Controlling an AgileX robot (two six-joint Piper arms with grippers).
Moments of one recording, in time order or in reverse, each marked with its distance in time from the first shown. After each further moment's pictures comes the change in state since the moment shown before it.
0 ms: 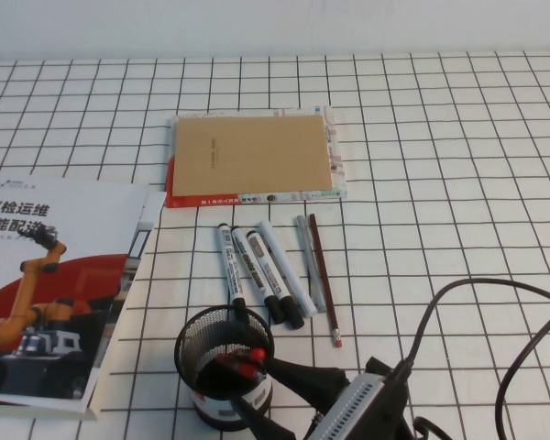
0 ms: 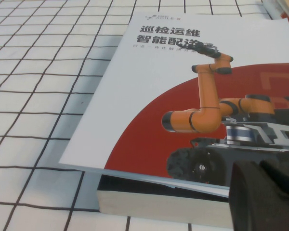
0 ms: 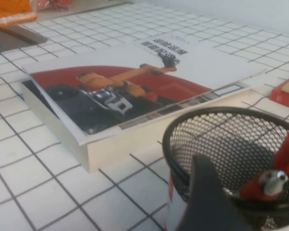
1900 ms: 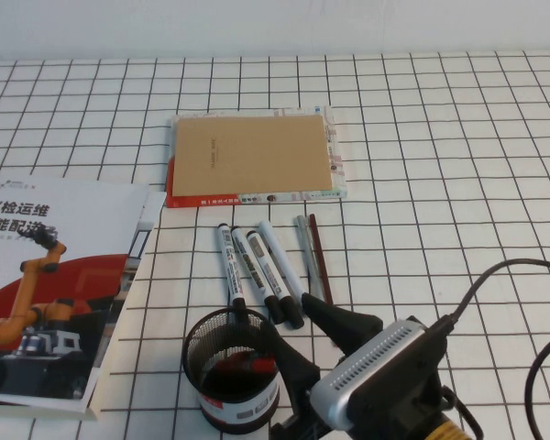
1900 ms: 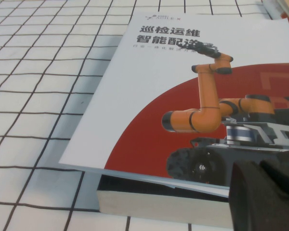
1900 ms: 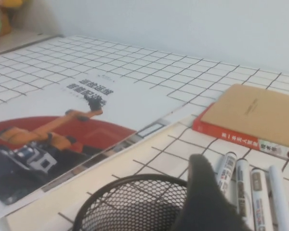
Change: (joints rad) right arm -0.026 -0.074 -0.046 0.205 0.011 -0.093; left arm 0.000 0.000 0.000 0.000 0.000 0.000
